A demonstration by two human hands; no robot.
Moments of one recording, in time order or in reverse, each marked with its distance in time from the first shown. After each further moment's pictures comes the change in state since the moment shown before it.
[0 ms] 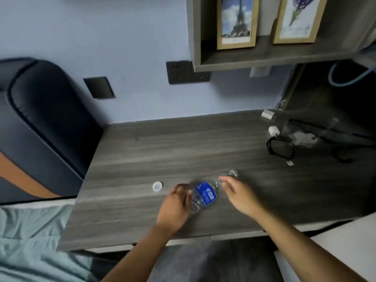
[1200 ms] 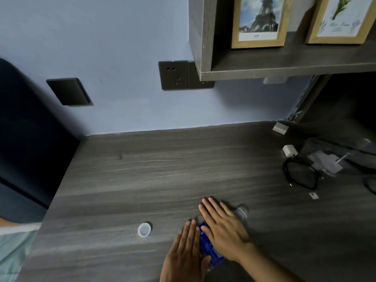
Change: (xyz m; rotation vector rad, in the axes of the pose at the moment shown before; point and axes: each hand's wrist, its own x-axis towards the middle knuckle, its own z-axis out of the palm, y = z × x) left_hand 0.041 -0.043 0.070 0.639 -0.031 0.308; right_hand 0.080 0.021 0.061 -0.719 -0.246 -0.185
